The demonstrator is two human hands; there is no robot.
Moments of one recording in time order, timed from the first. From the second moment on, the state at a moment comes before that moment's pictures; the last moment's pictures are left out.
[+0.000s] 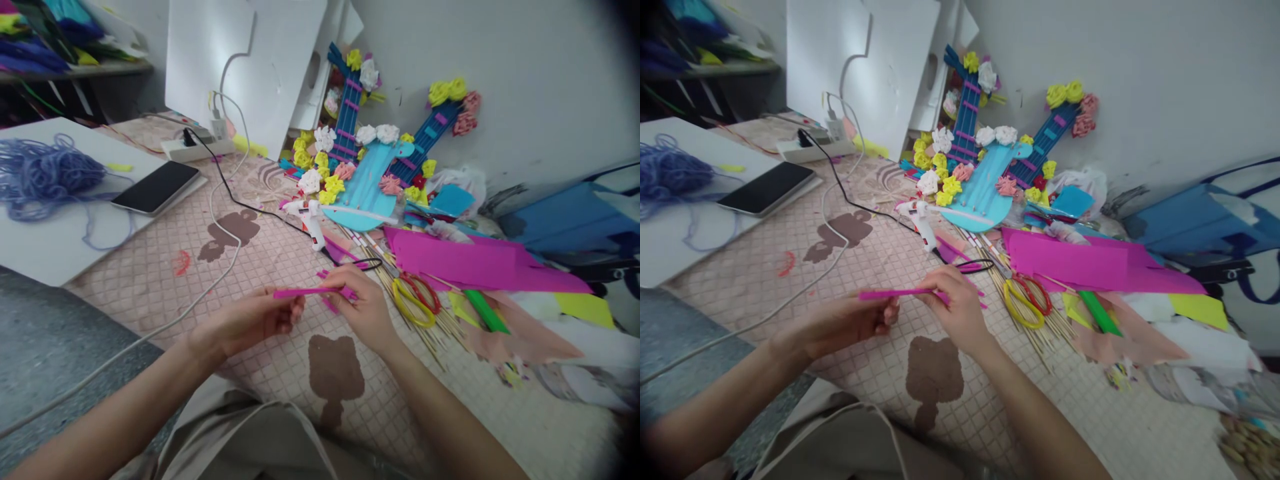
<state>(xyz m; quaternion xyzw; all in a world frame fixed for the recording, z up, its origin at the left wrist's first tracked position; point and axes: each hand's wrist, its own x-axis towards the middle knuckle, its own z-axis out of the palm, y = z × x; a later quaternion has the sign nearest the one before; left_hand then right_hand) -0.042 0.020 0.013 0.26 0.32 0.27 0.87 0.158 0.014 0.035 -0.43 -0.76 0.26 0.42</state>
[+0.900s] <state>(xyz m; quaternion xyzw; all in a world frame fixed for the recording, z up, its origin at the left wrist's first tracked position) -0.052 0.045 -0.003 0.40 0.41 0.42 0.70 0.167 0.093 0.032 -0.58 -0.72 0.13 0.36</state>
